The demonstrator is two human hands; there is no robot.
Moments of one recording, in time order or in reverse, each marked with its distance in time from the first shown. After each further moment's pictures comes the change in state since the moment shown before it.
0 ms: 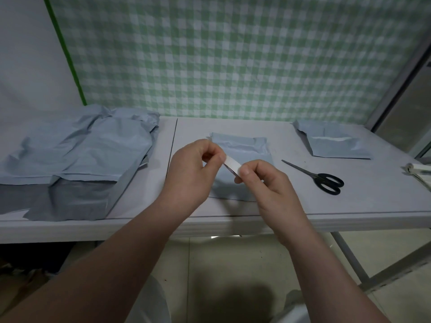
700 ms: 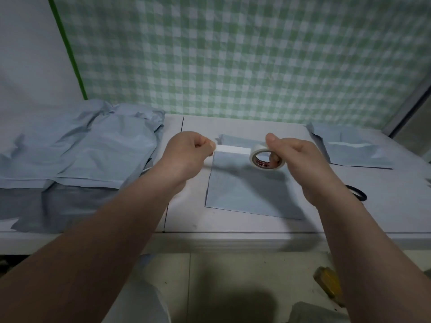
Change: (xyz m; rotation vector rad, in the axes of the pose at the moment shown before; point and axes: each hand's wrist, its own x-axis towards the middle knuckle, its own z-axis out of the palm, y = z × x) left_hand 0.064 -0.036 -0.012 -0.071 -0.085 -0.311; right_hand 0.085 0.009 -0.030 -0.039 0.002 0.162
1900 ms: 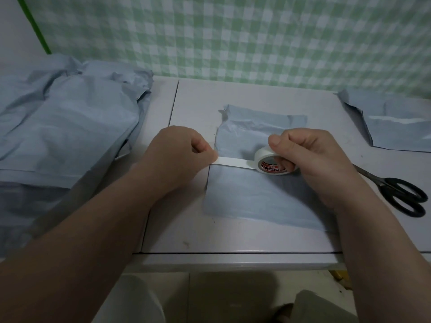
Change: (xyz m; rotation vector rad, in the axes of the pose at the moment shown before) left_hand 0.029 -0.050 0.010 0.509 -0.091 0.176; right_hand 0.031 0.050 0.017 0.050 -0.174 -0.100
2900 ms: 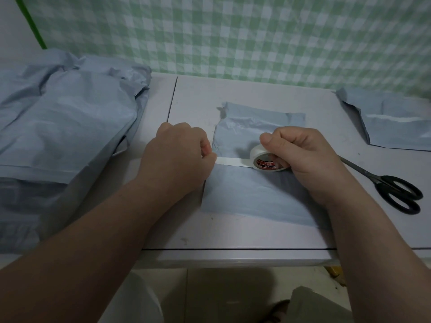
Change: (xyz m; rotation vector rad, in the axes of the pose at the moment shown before) left_hand -0.004 -0.003 0.014 0.174 0.088 0.037; right_hand 0.002 0.000 0.006 0.011 -0.028 0.023
